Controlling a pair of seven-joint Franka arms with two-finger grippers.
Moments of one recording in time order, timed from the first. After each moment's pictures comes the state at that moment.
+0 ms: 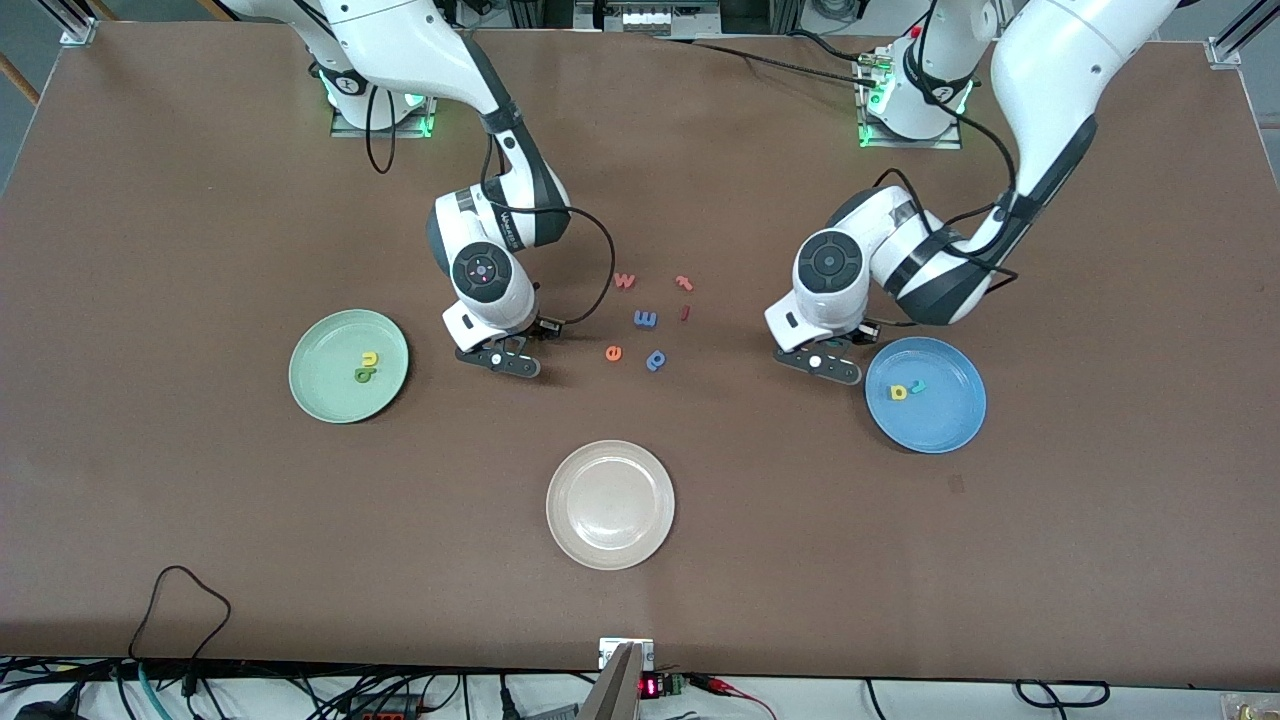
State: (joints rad) left arm 0.23 0.56 -0.76 -1.90 0.63 1.93 -0.47; right arm 0.89 0.62 -0.32 -1.90 0.33 2.31 0.59
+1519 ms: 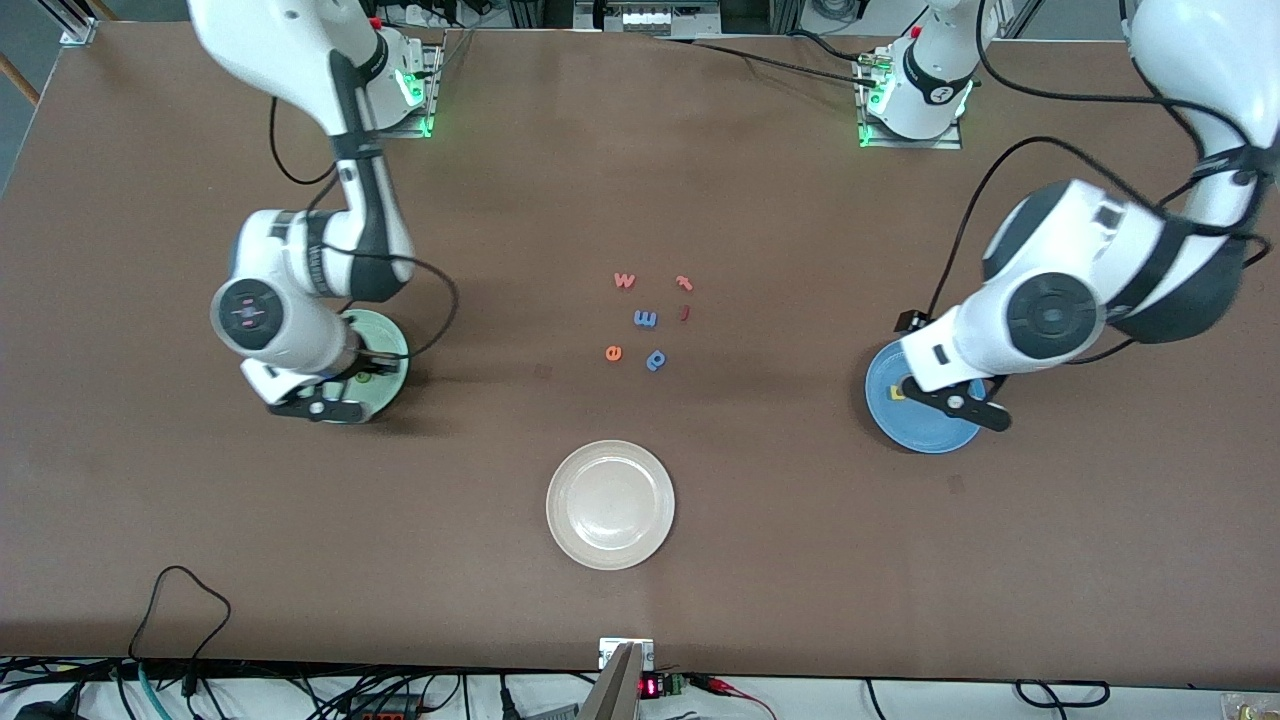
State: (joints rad) left arm 0.51 0.60 -0.96 -1.48 0.51 1.50 -0.15; right arm 0.78 0.54 -0.69 -1.87 0.31 2.12 0.00
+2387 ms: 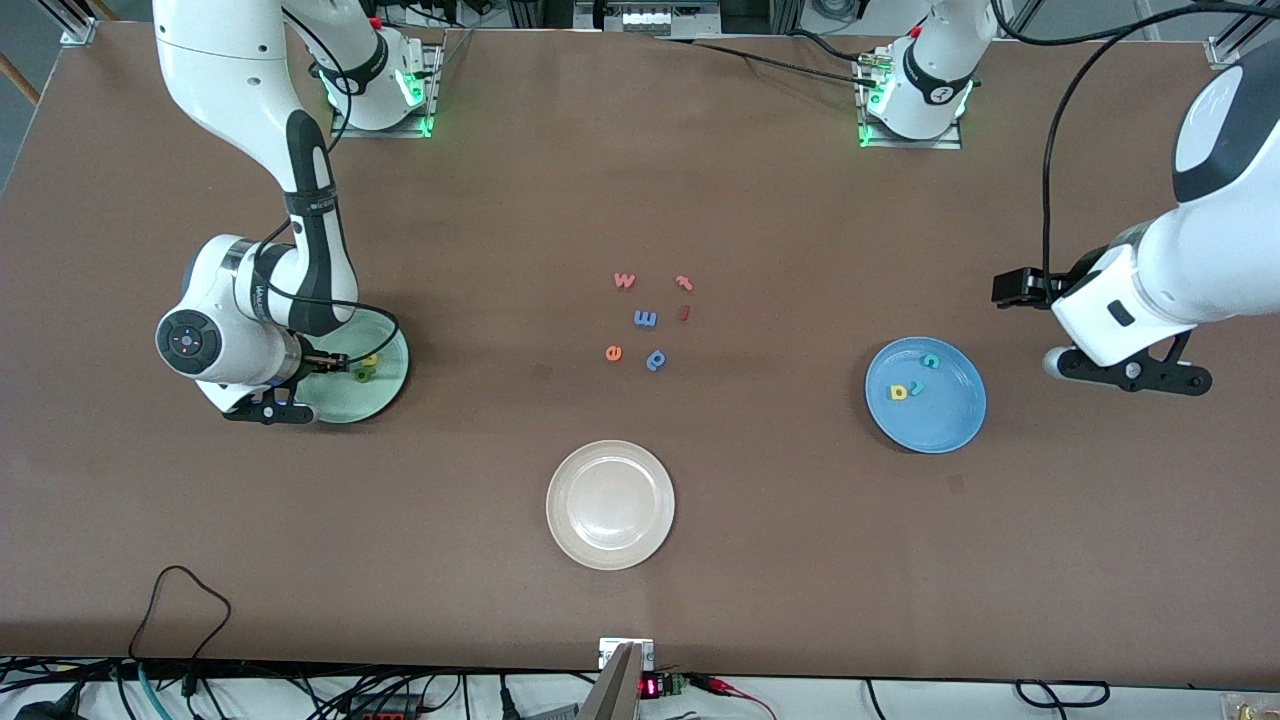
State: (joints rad) left arm 0.22 0.42 -0.50 -1.16 0.17 1.25 -0.15; right arm 0.68 0.61 -0.68 -1.90 0.39 2.14 -0.14
